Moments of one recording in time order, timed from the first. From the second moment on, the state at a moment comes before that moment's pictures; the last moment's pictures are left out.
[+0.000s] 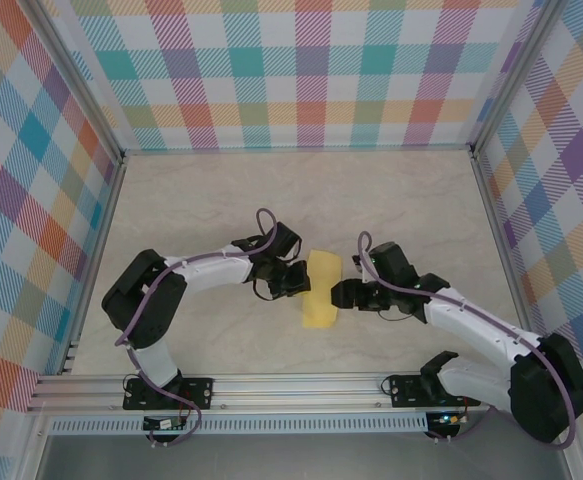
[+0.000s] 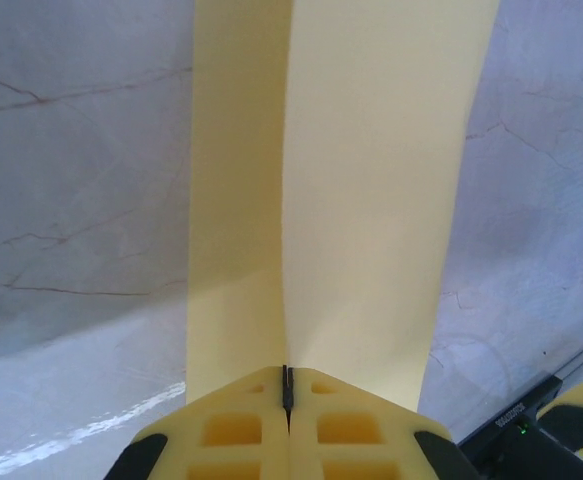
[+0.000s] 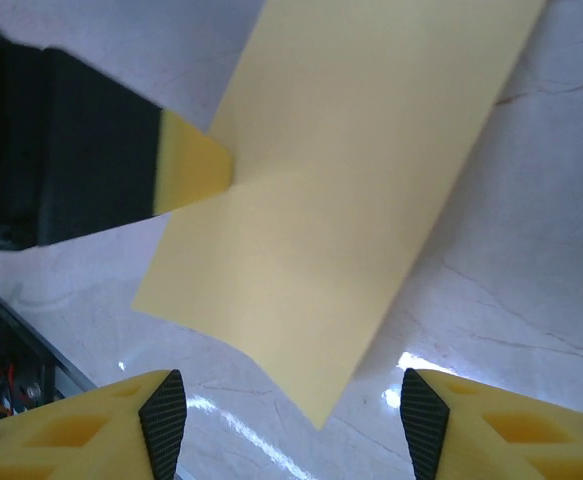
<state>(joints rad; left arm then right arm) -0.75 1.75 1.05 -0.38 0.40 -0.94 0.61 1.09 0.58 -0.42 -0.39 0.58</state>
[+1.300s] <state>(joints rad) -0.76 1.76 1.04 -0.32 0.43 -1.07 1.12 1.35 0.70 -0.30 0.26 0.48</state>
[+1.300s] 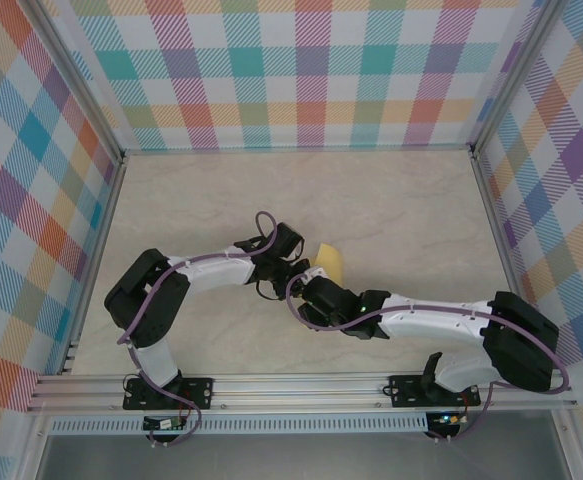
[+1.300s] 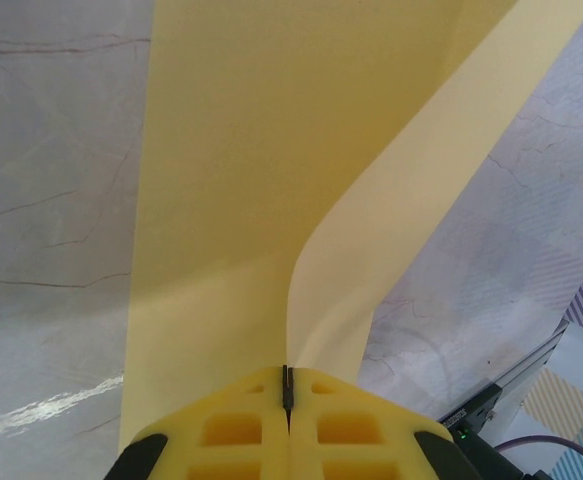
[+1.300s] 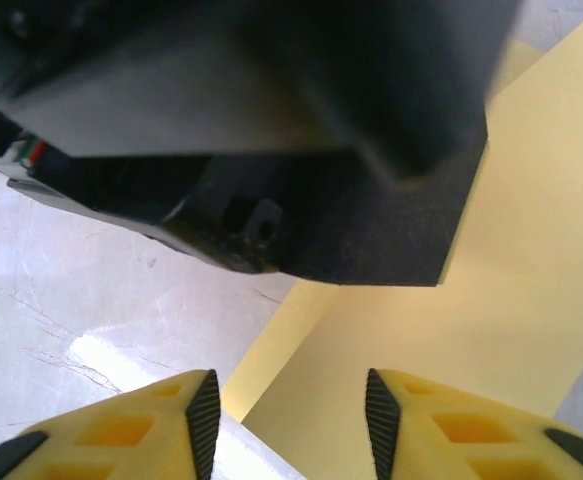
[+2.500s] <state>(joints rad) -0.87 1.60 0.90 -0.35 0.23 -1.11 0.93 1.20 0.59 -0.32 0.04 0.54</state>
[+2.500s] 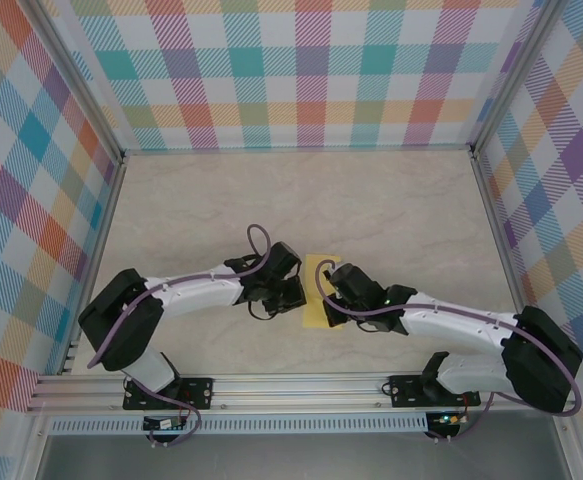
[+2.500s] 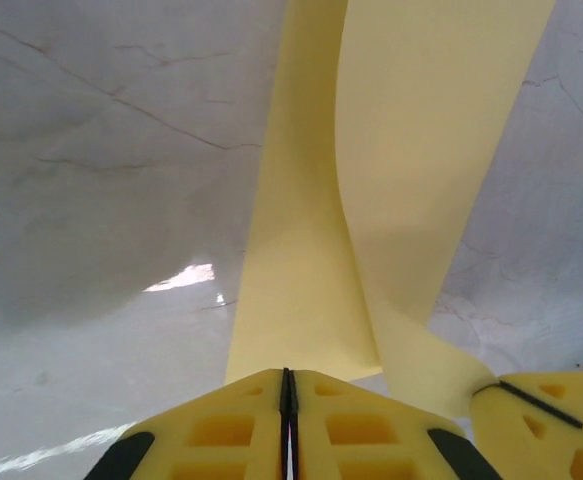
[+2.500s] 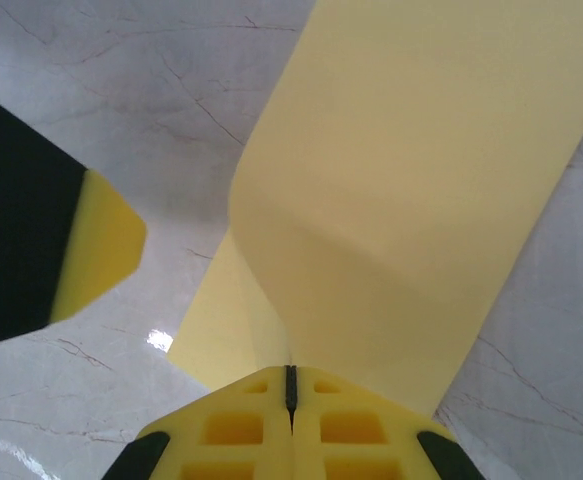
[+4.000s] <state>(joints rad) -0.91 1.70 1.00 -0.53 0.05 -1.03 0.83 1.37 0.66 -0.25 -0.15 0.59</state>
